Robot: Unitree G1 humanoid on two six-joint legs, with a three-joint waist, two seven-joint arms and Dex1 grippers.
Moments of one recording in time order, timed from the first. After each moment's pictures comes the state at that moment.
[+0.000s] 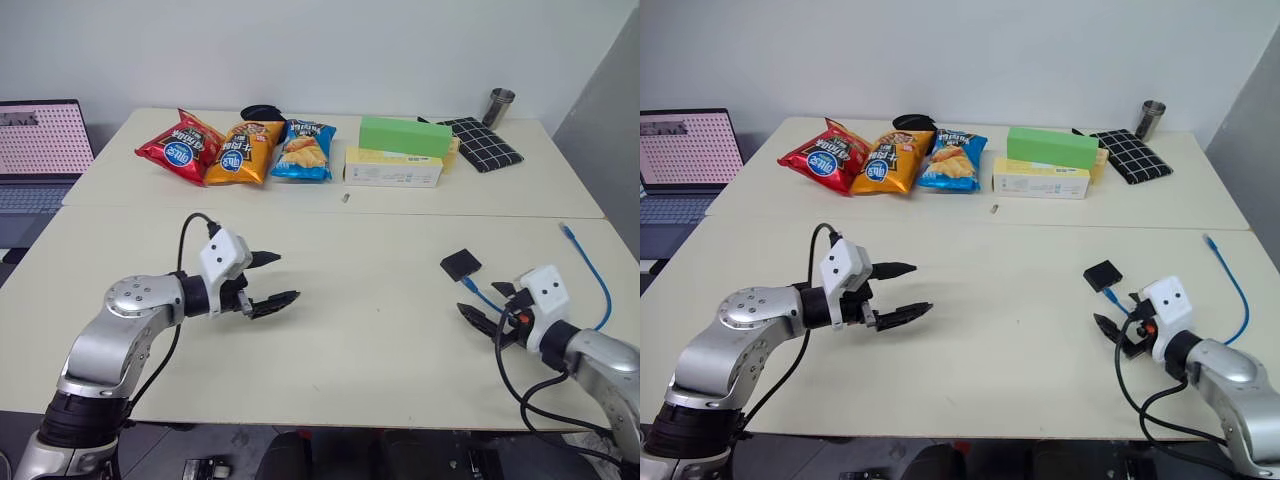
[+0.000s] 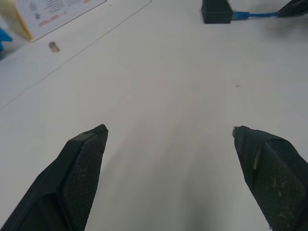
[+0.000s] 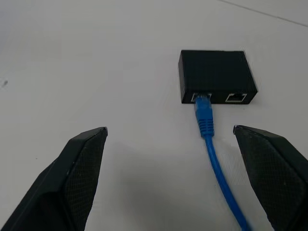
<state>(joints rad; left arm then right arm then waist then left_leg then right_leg) -0.29 0.74 0.00 -0.30 -0.43 0.54 -0.99 0.09 -0.62 -0.20 -0.44 0.38 0.65 0.51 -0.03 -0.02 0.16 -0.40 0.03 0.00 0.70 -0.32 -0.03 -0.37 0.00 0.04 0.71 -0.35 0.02</state>
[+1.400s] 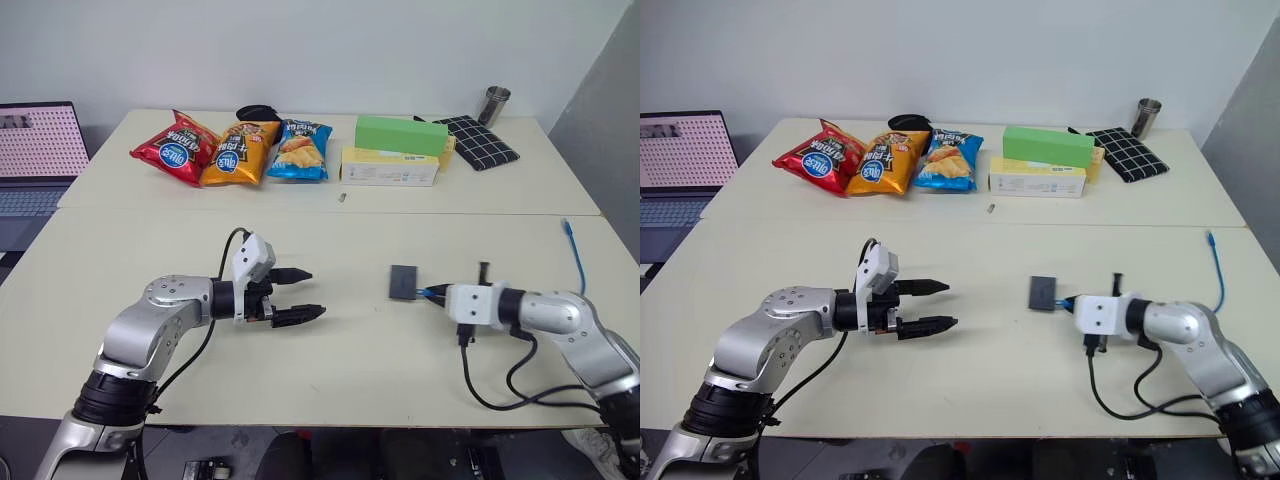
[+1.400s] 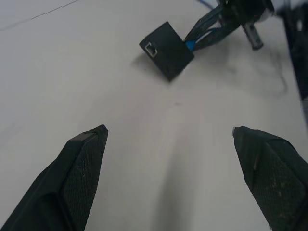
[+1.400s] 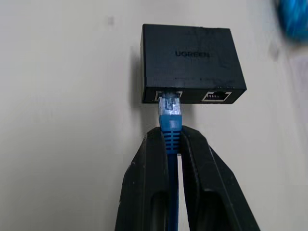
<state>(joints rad) -0.36 0.67 -0.05 -0.15 -0.61 0.73 -1.06 -0.37 -0.83 0.26 -0.03 -0.22 -0.36 0.81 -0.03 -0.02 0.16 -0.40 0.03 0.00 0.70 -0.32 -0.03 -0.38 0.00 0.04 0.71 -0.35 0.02</state>
